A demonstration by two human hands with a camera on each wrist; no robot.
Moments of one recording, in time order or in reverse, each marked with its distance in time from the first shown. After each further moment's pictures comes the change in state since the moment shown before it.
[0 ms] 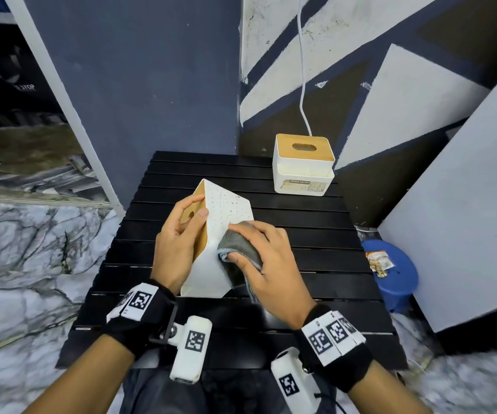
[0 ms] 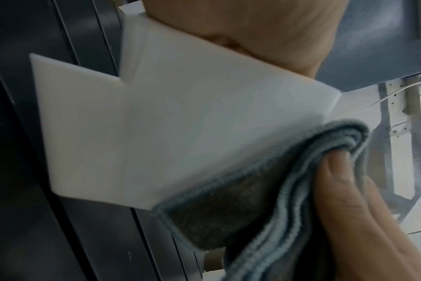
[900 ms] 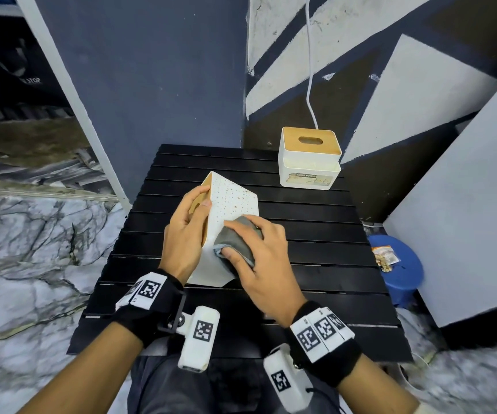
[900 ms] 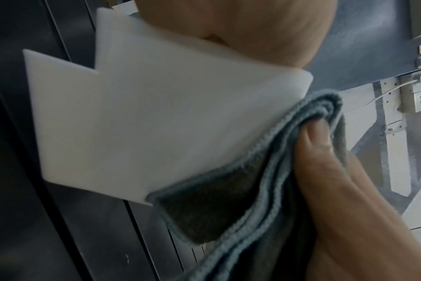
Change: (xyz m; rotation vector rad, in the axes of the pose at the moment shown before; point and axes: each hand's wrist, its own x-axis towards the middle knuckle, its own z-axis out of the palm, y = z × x) left_hand 0.001 0.004 0.000 0.006 0.015 -0.037; right_hand -0.004 -0.010 0.021 -0.060 0.030 0.023
